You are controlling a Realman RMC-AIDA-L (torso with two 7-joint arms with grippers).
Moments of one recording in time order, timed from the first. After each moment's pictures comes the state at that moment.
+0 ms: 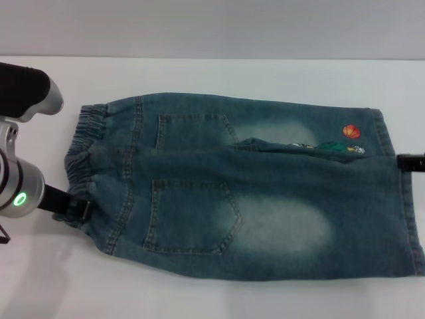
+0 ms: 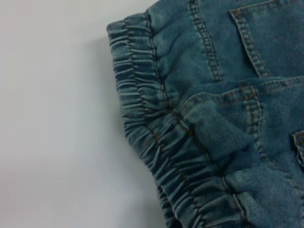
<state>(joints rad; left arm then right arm) -0.26 -2.06 -1.46 -1.69 2.86 -1.44 -0.04 0.05 2.08 -1.47 -1.89 0.46 1.30 -0.16</state>
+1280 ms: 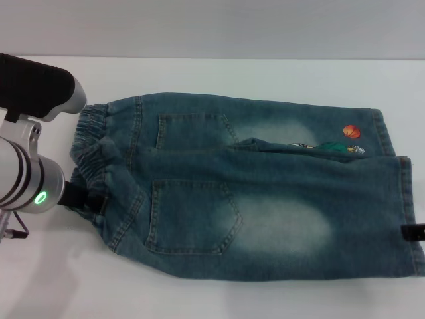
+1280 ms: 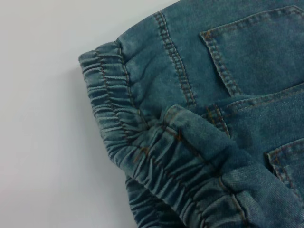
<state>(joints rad) -0.27 -2.06 -1.39 -1.69 2.88 -1.38 -0.05 -0.02 2.09 -1.51 -1.89 0.44 1.46 -0.15</state>
